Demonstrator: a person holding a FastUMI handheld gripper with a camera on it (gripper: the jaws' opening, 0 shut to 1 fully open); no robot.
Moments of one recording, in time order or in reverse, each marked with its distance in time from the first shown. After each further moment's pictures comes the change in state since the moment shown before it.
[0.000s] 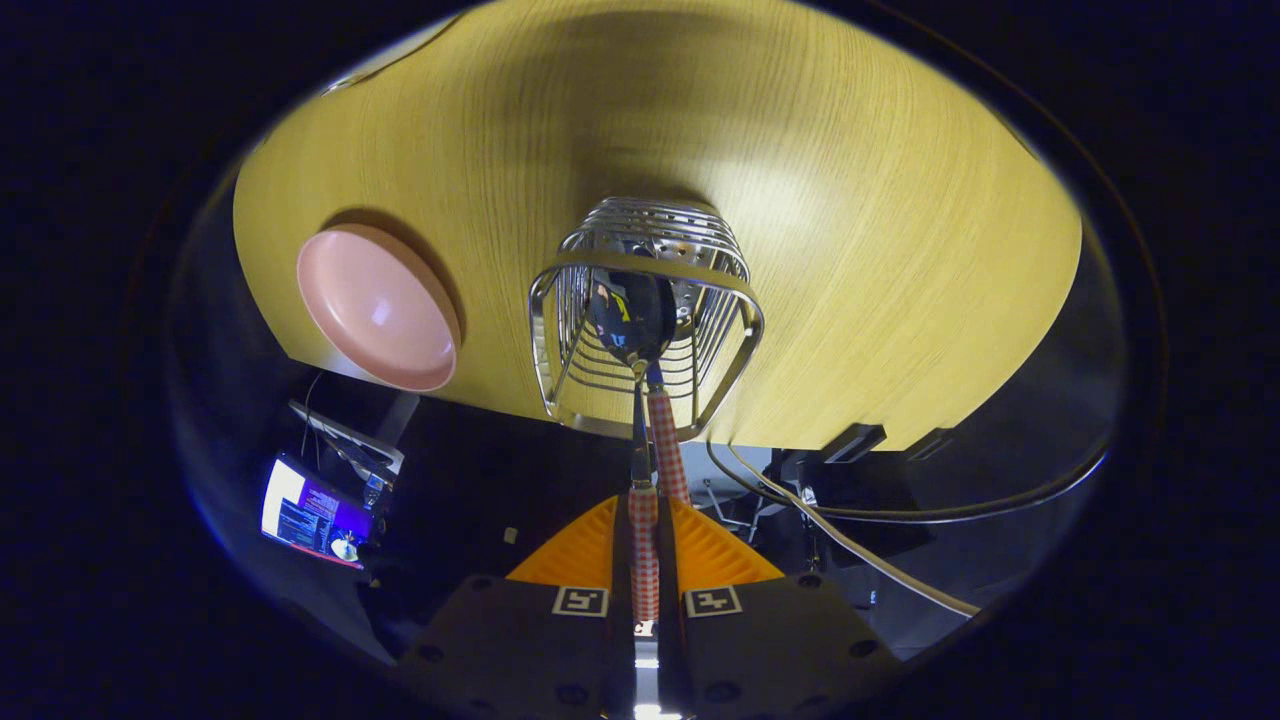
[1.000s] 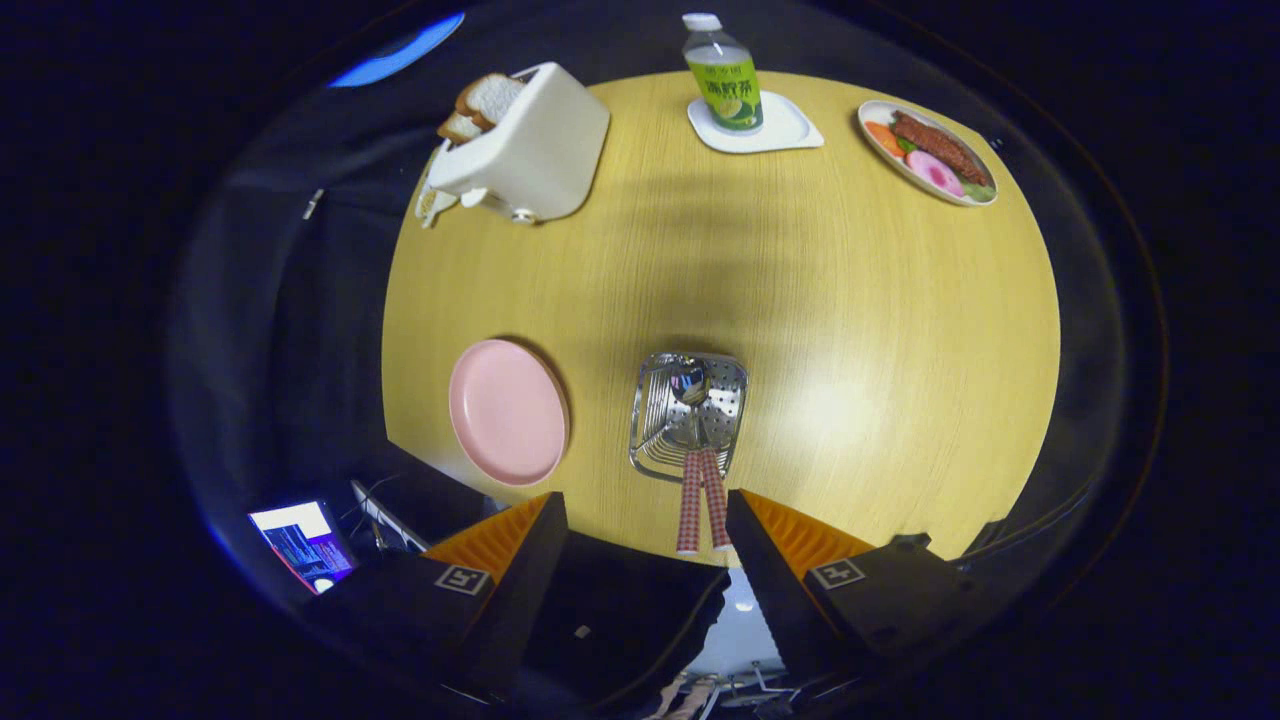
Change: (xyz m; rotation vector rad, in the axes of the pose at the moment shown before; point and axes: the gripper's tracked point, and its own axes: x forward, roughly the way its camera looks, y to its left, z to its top) arm -0.068 0.013 -0.006 -0.073 -0.864 0.265
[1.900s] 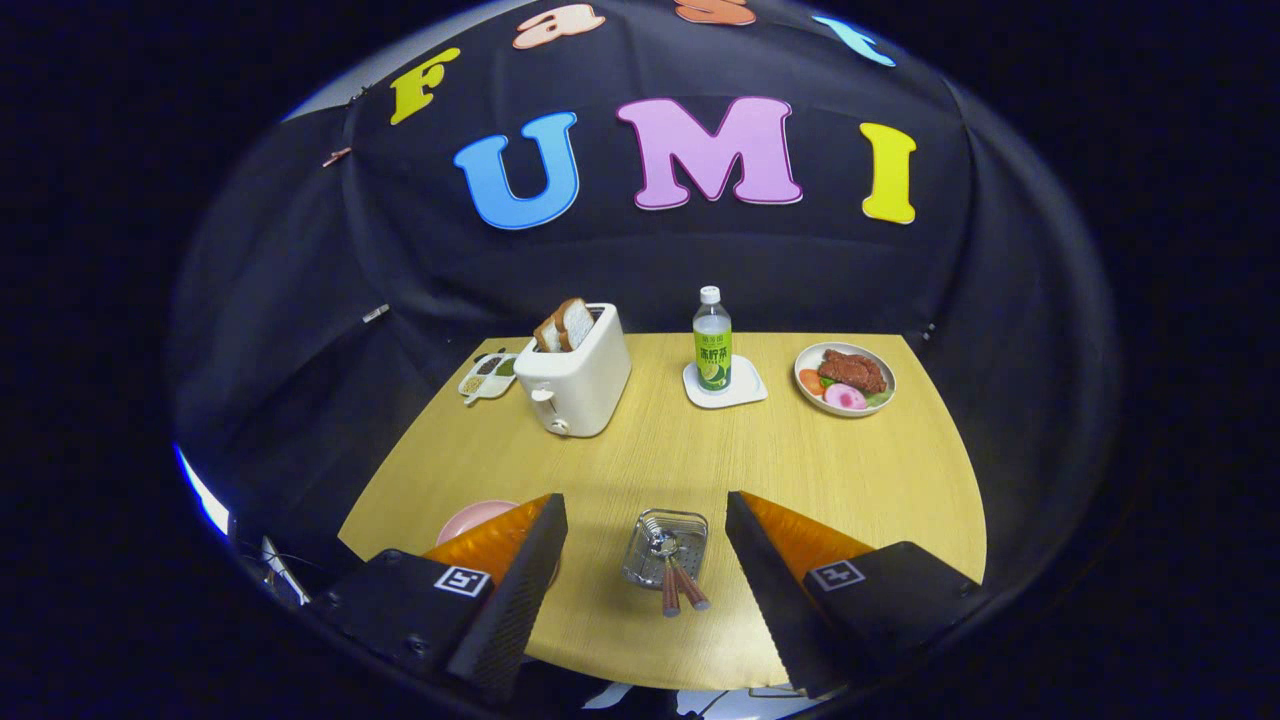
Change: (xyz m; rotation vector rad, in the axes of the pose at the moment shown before) arm -0.098 0.022 0.005 -0.190 -0.869 -0.118
